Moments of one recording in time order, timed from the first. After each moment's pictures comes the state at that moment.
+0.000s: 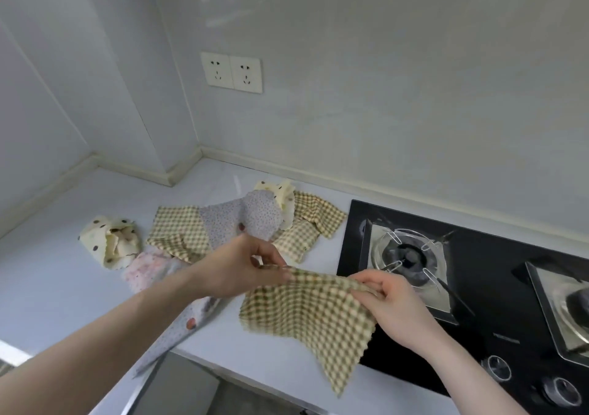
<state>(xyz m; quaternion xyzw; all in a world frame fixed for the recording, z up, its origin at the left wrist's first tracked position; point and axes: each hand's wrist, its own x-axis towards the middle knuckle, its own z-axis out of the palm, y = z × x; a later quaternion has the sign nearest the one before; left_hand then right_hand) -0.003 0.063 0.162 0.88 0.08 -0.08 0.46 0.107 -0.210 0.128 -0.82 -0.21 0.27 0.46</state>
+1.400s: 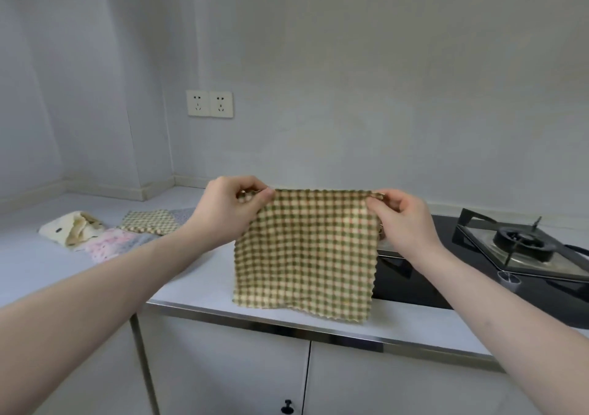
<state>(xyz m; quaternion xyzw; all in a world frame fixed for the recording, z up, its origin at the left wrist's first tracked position) -0.078 -0.020 0.065 0.87 0.03 0.36 0.35 0.043 -0.299 0.053 -0.74 -0.25 -0.11 0.61</state>
